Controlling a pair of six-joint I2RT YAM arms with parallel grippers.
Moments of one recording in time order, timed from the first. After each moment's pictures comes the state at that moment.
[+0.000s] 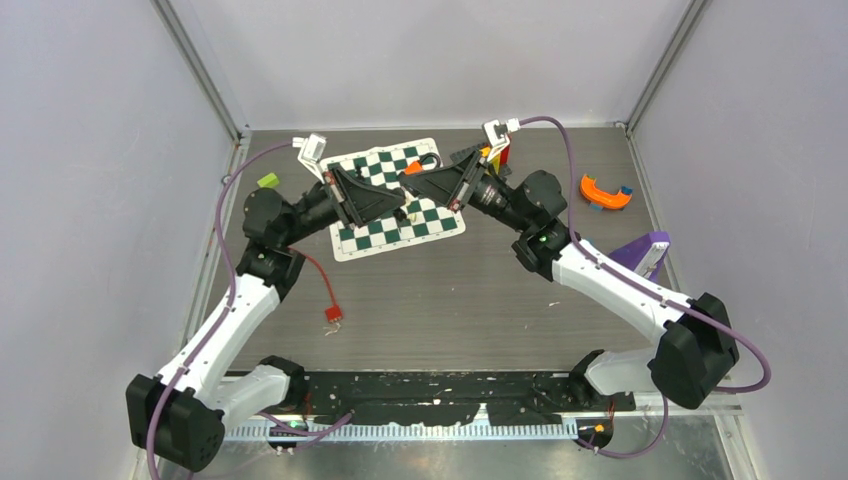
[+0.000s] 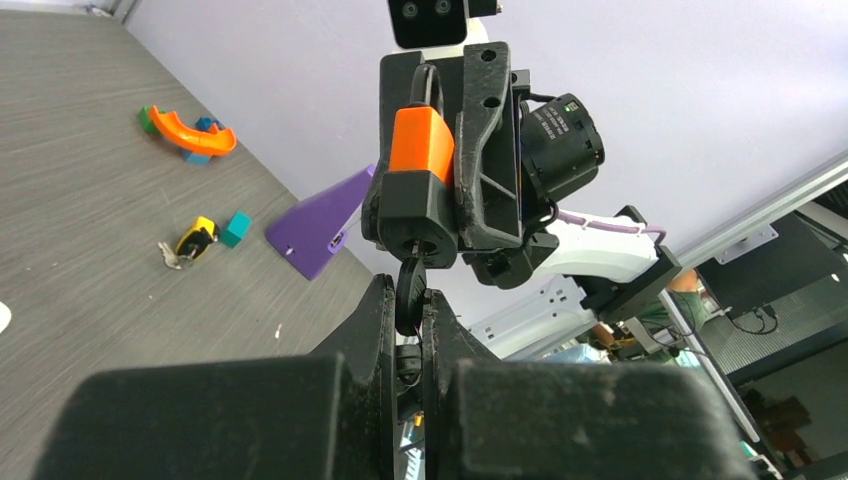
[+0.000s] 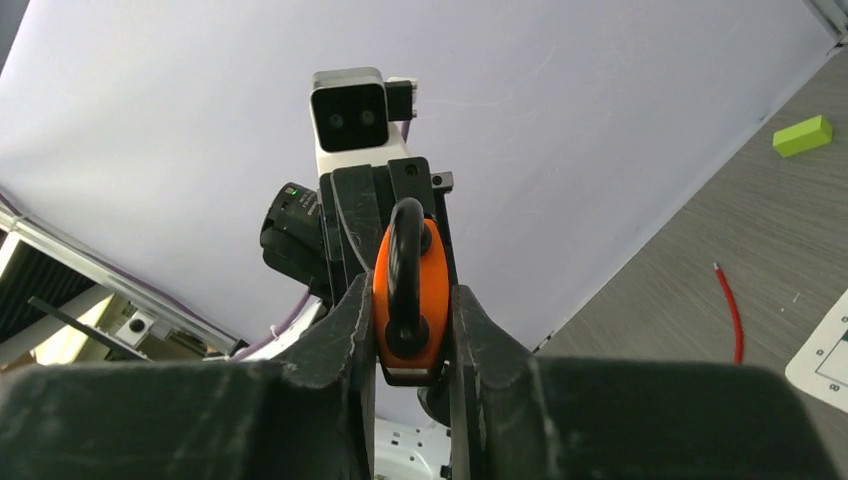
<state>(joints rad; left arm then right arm) -0.35 1.03 0.85 0.49 0.78 -1.02 0.68 1.31 1.00 0.67 -0.43 1.09</state>
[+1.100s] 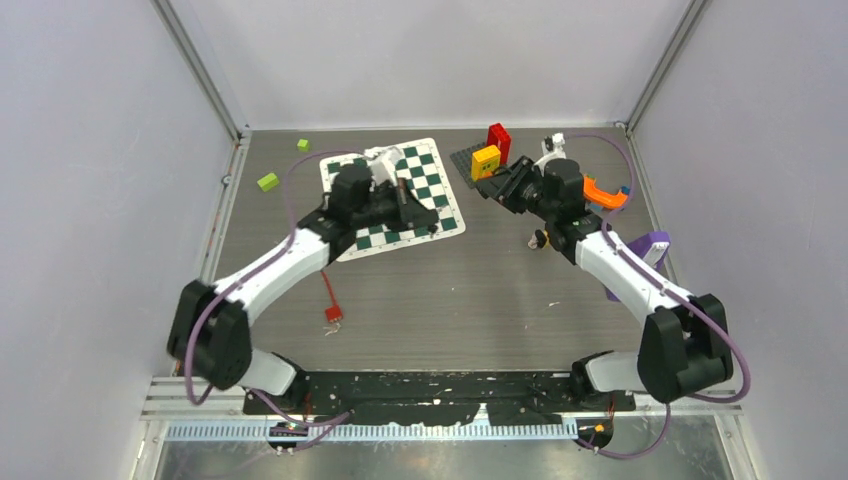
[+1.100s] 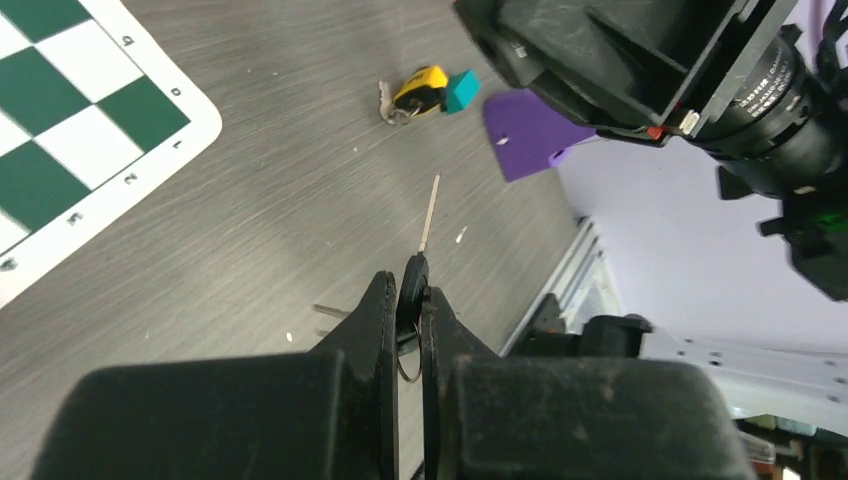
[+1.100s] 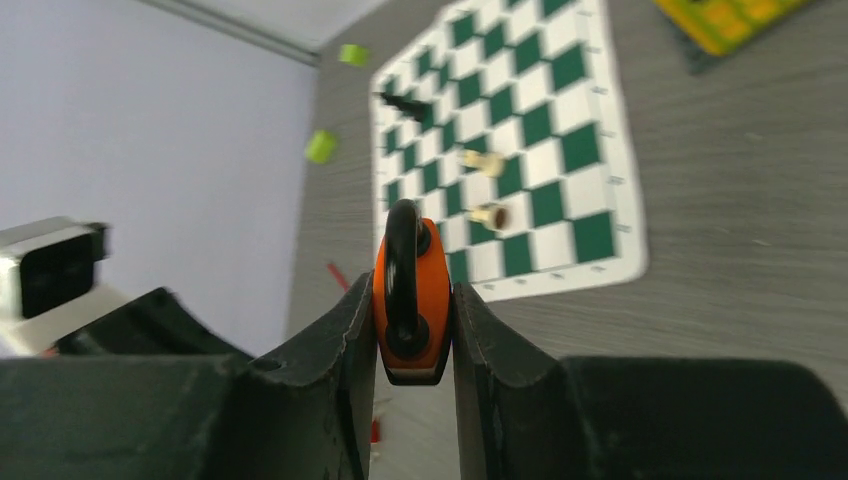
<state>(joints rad) -0.50 1.37 0.98 0.04 0.49 -0.72 0.32 1.31 0.91 0.18 -0.27 0.88</state>
